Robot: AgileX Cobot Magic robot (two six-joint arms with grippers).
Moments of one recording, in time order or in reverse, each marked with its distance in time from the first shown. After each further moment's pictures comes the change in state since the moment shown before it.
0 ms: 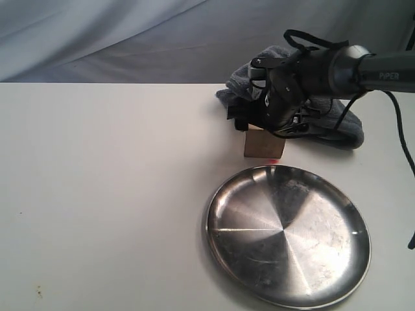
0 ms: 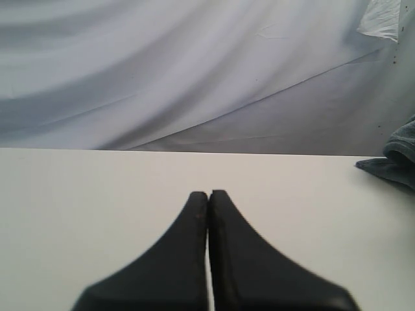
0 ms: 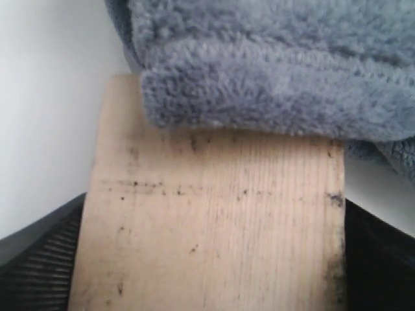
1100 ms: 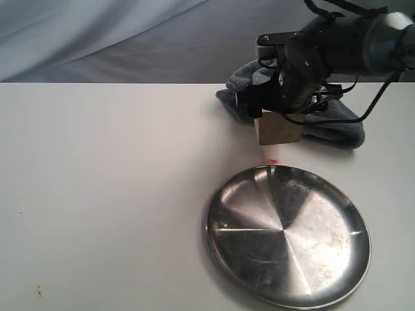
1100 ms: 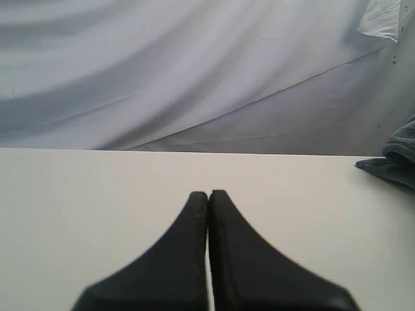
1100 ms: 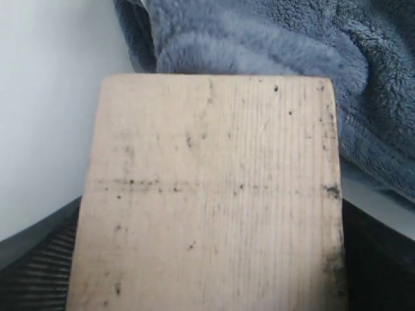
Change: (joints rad) left arm 0.000 0.000 0.000 0.000 0.000 0.000; right arm 0.022 -0.195 0.079 -0.039 0.113 -0.085
